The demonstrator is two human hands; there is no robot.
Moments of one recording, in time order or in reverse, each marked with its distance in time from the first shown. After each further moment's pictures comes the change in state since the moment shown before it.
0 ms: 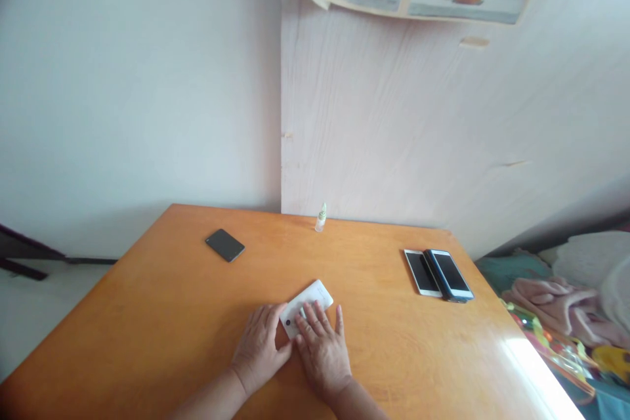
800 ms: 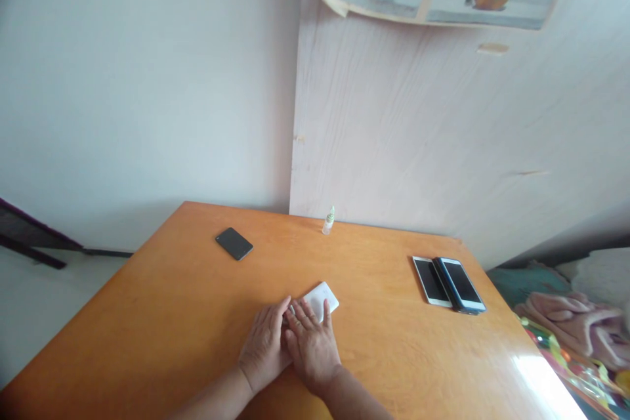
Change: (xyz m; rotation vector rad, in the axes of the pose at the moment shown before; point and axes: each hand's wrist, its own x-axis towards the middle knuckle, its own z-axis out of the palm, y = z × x) left_hand -0.004 -0.009 0.012 0.000 0.113 0.013; right_hand 0.034 -0.023 -0.007 -0.010 -0.178 -0.078
